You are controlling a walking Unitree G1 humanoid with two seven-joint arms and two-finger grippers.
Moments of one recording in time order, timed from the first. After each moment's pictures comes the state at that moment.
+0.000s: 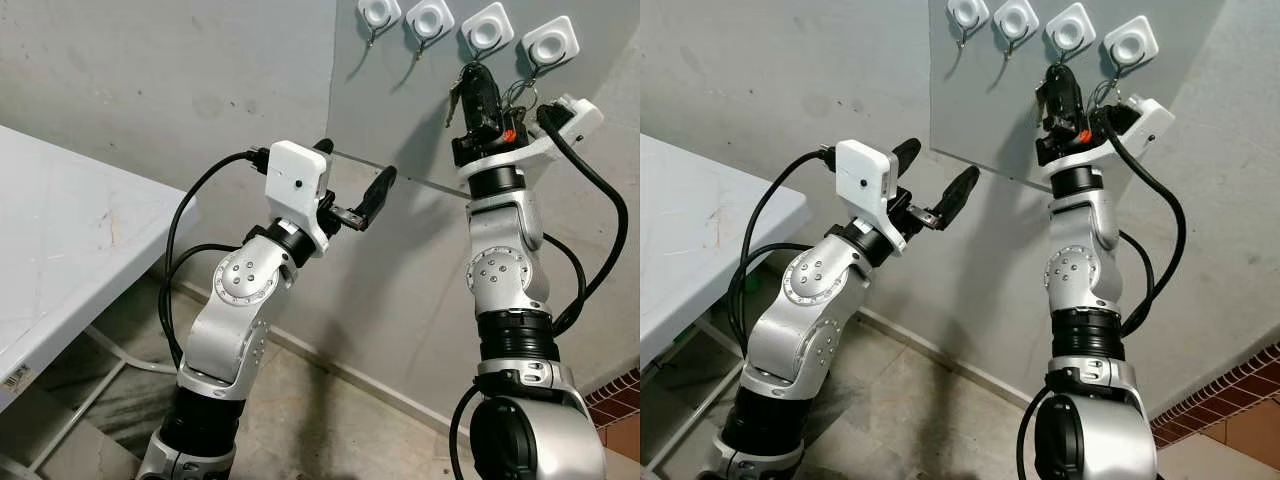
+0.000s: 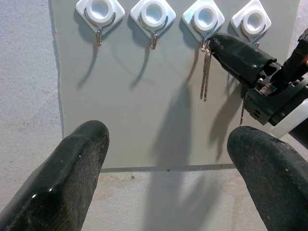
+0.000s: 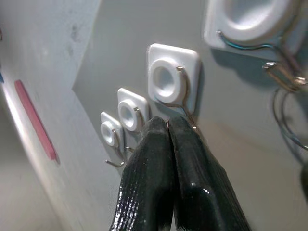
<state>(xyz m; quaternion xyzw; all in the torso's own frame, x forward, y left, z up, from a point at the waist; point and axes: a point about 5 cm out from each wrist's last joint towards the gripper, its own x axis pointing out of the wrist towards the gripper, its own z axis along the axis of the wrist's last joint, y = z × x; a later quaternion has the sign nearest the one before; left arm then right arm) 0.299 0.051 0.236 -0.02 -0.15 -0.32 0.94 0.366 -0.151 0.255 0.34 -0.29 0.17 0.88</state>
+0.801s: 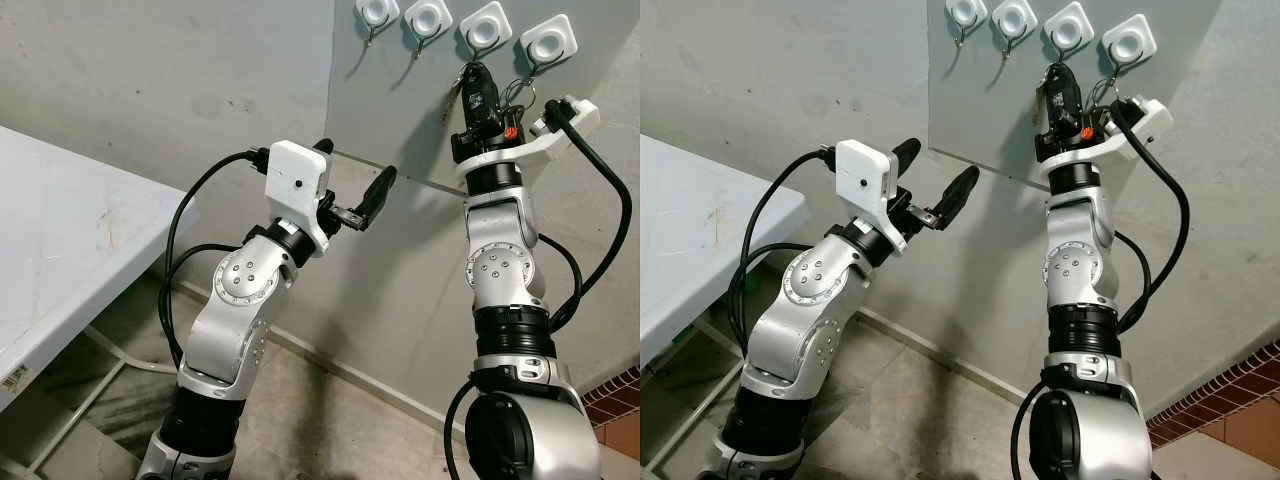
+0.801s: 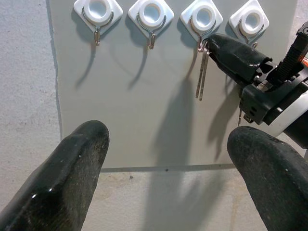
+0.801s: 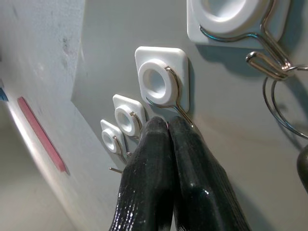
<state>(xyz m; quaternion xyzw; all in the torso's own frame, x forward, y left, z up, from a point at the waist) 0.299 0.051 0.236 -0.02 -0.15 -0.32 0.94 0.369 -0.149 0.256 0.39 -0.28 0.17 0.86</state>
